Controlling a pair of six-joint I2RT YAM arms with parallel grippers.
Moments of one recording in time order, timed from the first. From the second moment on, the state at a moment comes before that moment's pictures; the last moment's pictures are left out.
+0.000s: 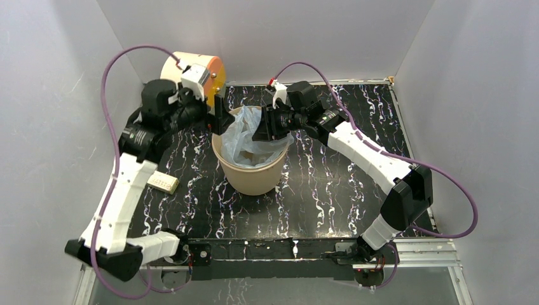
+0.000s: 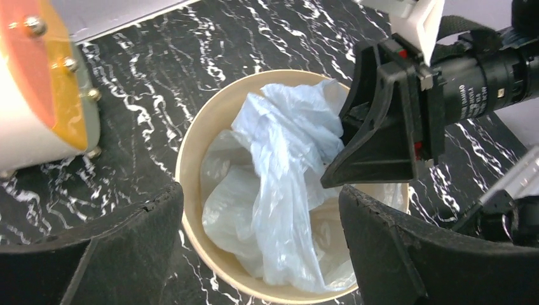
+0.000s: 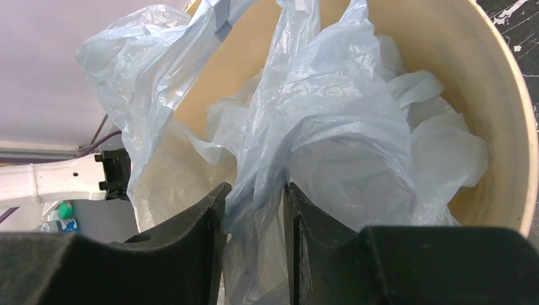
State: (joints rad) left arm -0.35 1.16 1.49 -0.73 0.28 -0.07; right arm 0.71 1.60 1.51 -0.47 -0.49 0.39
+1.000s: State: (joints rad) left arm -0.26 1.70 1.77 -0.92 0.87 0.03; right arm 0.71 1.59 1.48 -0.42 -0.49 0.41
